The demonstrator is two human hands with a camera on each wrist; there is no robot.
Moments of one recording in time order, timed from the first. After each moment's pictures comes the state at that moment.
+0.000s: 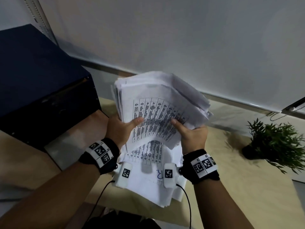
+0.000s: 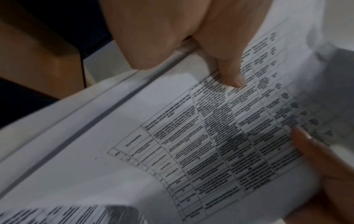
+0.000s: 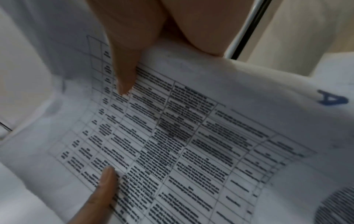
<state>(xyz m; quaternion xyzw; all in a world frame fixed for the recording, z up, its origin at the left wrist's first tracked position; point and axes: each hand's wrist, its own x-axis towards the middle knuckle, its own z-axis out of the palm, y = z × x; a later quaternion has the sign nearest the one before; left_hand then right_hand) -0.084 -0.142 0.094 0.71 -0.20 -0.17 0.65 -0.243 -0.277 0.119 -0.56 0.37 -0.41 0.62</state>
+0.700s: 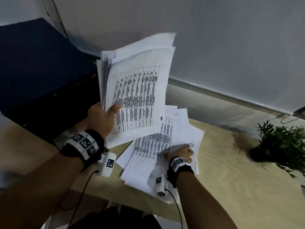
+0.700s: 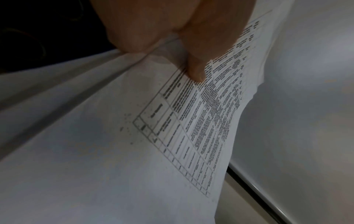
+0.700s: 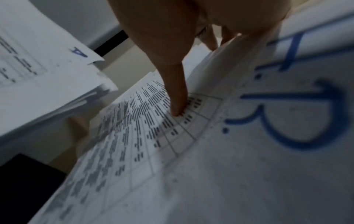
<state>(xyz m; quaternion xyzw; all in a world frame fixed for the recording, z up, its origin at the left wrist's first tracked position) -0.025 -0.095 0.097 0.82 -0.14 -0.07 0.55 -0.234 -0.264 -0.019 -0.64 0.70 0.11 0.29</state>
